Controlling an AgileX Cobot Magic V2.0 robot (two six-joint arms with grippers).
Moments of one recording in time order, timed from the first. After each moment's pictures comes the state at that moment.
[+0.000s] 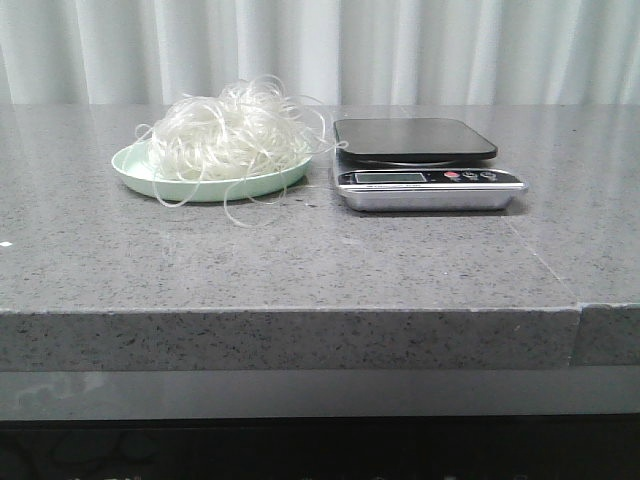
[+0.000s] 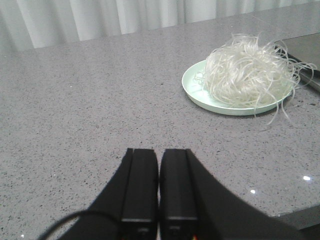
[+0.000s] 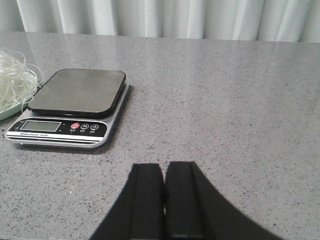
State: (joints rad) left arm -0.39 0.27 -0.43 0.43 0.54 -0.33; right arm 0.12 0.26 -0.38 -0.04 0.40 0.10
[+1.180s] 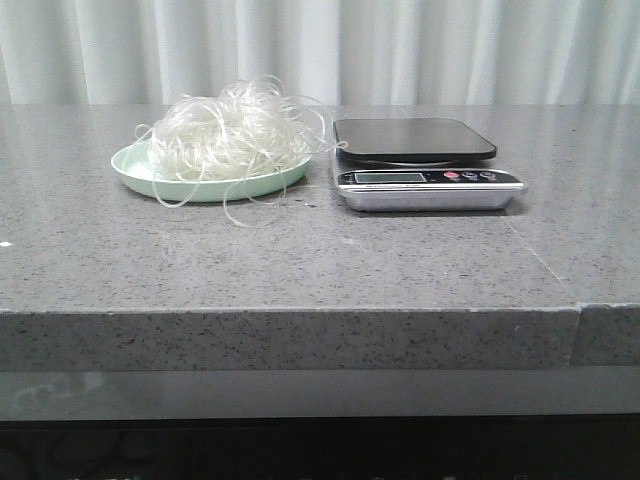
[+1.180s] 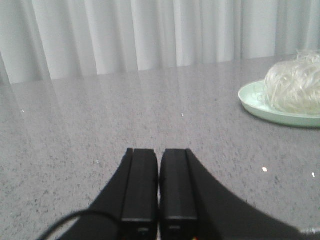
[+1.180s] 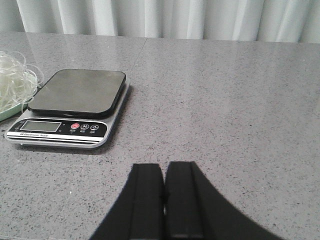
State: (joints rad) left arm -0.01 0.00 0.00 0.17 0.10 -0.06; right arm 0.12 0.26 -0.38 -0.04 0.40 0.10
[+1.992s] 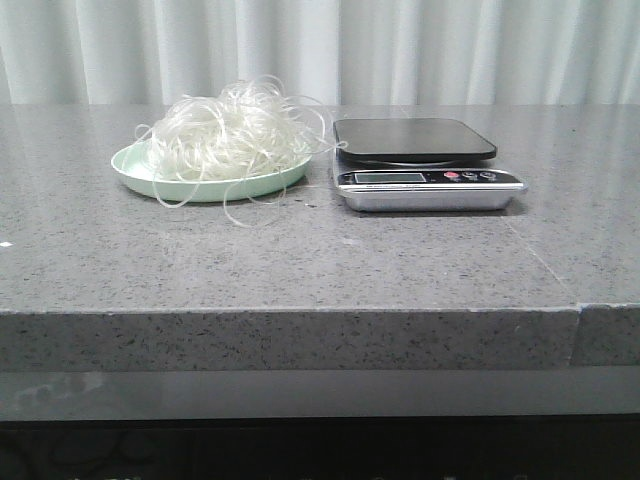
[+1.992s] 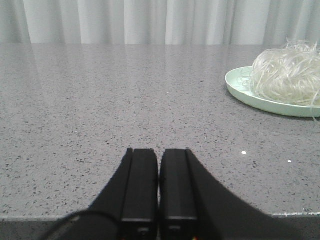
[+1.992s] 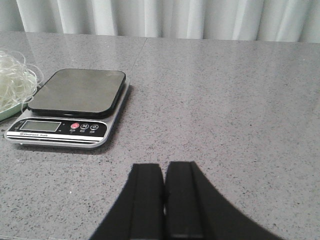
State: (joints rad) left arm -0.03 0.00 0.00 0.05 0.17 -0.06; right arm 0.12 0.26 -0.38 -0.04 0.40 0.10
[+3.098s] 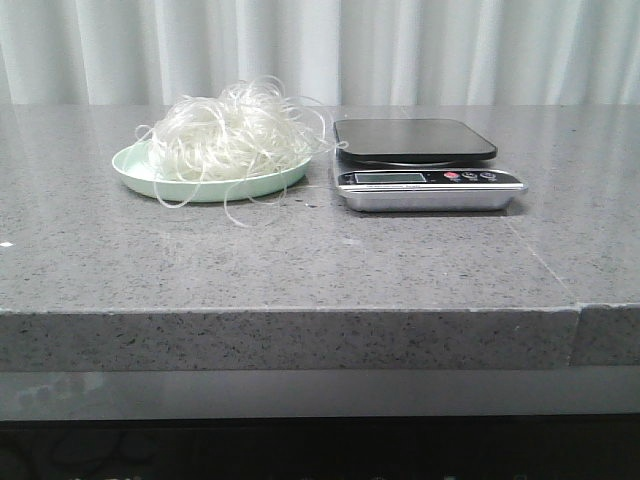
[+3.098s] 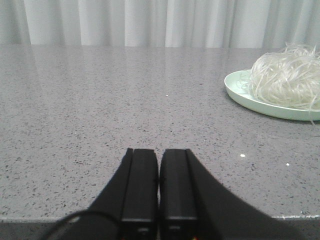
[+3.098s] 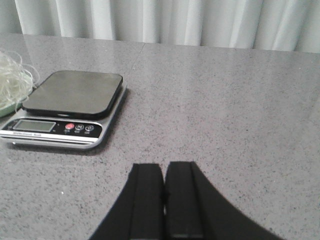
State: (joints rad) left arm -0.03 0.00 0.00 0.04 0.16 -0.06; right arm 0.12 0.23 -0.29 -0.08 0.31 0.10
